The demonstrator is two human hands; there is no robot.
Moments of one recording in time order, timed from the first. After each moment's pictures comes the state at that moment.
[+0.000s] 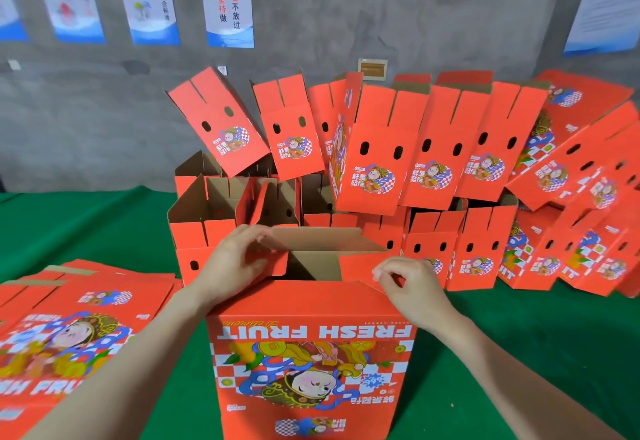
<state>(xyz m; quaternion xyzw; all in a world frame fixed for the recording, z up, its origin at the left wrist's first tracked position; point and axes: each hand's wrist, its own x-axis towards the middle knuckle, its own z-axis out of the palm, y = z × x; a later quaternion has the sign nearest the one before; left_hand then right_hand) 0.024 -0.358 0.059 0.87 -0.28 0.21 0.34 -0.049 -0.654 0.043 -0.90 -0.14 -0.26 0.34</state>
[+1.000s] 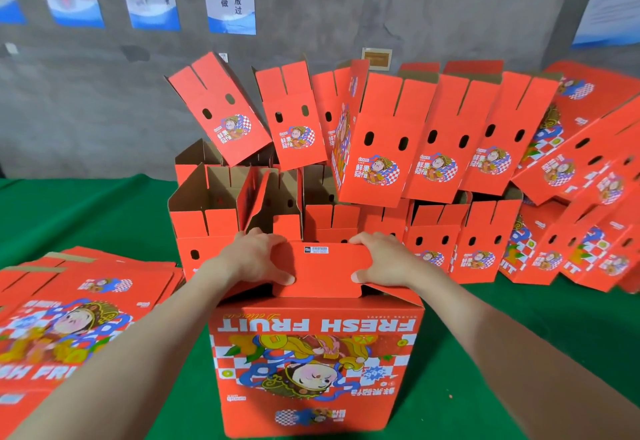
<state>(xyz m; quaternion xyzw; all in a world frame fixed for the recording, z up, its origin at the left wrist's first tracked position) 0.036 -0.384 0.069 0.98 -0.14 -0.04 0.12 0.003 -0.633 0.067 -0.98 -0.06 0.02 0.17</state>
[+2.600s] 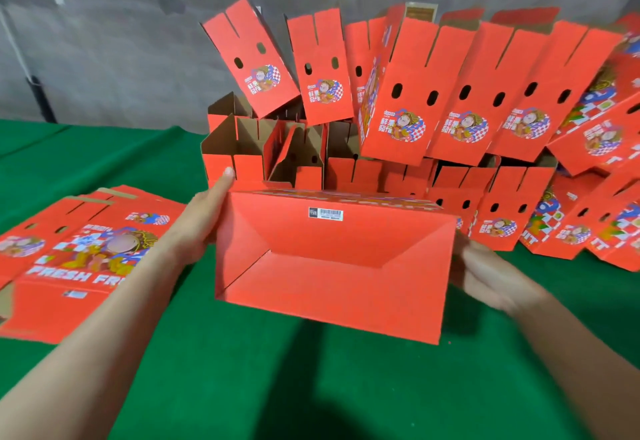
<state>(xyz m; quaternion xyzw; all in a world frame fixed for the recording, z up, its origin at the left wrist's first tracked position) -0.057 -0.333 0.064 0.72 0.07 0.04 0.69 -0.081 -0.715 0.023 -0.62 0.03 0.12 0.77</state>
